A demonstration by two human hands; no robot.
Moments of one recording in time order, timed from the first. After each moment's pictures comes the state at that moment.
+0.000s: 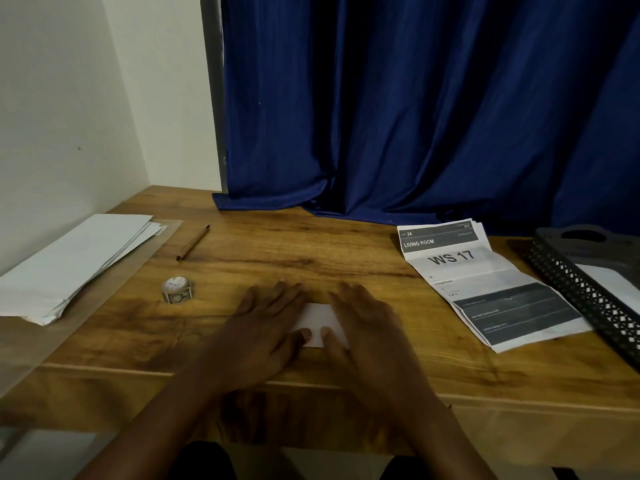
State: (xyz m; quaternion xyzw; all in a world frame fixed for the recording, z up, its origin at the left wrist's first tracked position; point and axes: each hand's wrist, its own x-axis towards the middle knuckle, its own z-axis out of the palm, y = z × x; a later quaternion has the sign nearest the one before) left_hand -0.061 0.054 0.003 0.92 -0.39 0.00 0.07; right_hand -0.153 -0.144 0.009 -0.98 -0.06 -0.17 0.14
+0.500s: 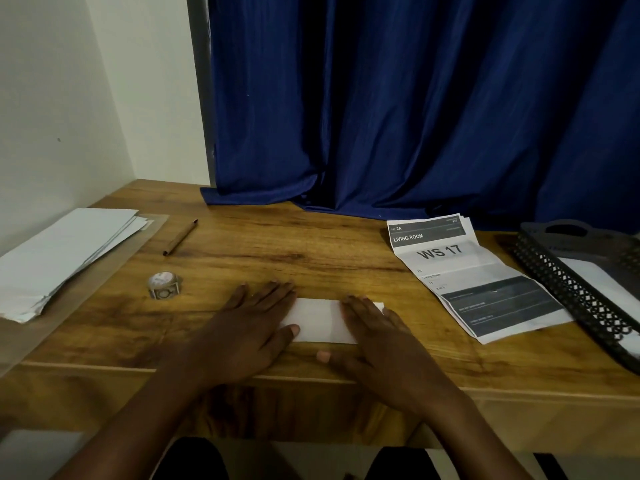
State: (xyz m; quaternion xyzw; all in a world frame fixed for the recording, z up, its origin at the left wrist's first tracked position) left_hand -0.057 0.054 0.004 0.92 -0.39 -0.03 0.03; right_hand -0.160 -0.181 0.004 -0.99 -0.04 0.01 0.11
